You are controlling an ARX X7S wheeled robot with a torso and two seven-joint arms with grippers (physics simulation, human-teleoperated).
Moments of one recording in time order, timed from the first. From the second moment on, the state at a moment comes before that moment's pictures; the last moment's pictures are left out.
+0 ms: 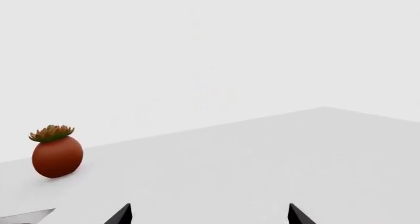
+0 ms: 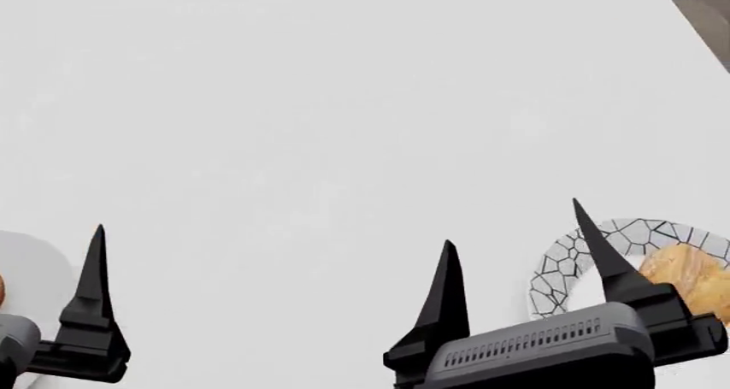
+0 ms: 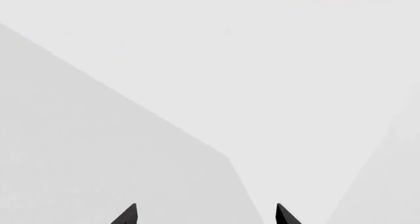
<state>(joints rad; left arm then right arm) -0.17 -0.29 0.08 0.76 -0.14 -0.65 -0.13 0.25 0.42 -0.36 -0.94 -0.25 0.92 0.11</state>
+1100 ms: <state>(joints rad) -0.56 -0.65 -0.28 0.93 -0.85 -1.44 -0.45 0.37 0.34 -0.17 -1.05 -0.21 1.22 -0.05</state>
